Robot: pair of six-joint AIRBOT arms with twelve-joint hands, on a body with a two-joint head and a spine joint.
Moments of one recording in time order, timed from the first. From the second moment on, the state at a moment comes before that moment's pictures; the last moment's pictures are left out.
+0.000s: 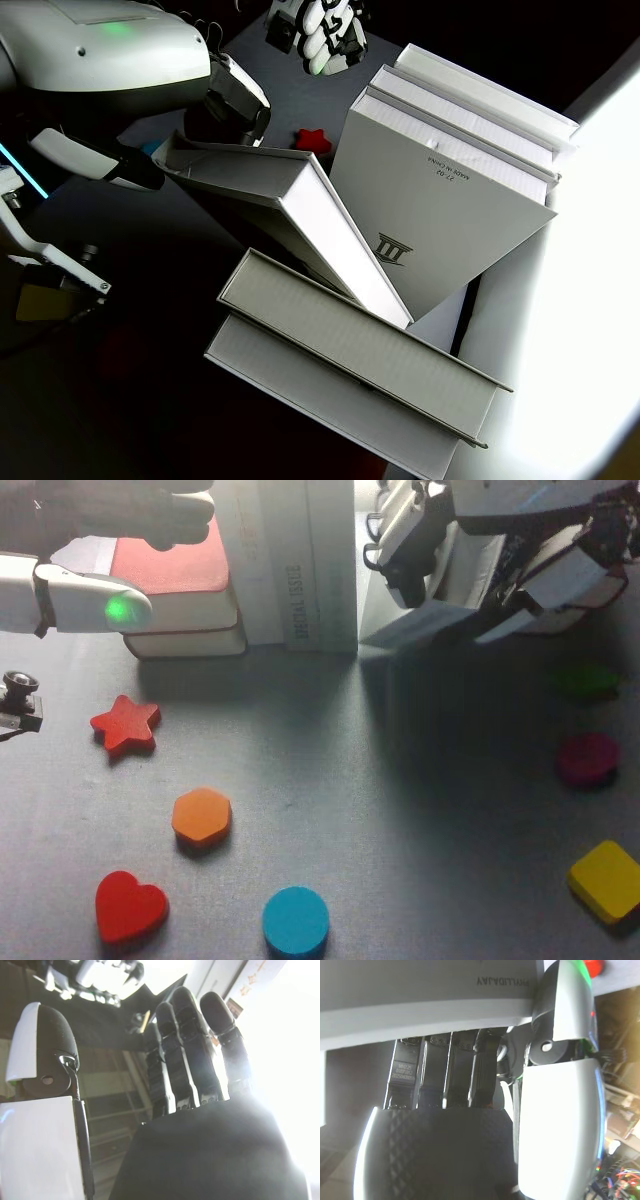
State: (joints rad) left arm 0.80 -1.01 1.48 0.41 -1.14 -0.68; right arm -0.10 -1.01 1.25 -1.68 0.69 0.38
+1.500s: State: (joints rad) left arm 0.80 -1.01 1.48 0.41 -1.14 -0.68; right arm -0.09 -0.89 1.10 -1.57 0.83 0.39
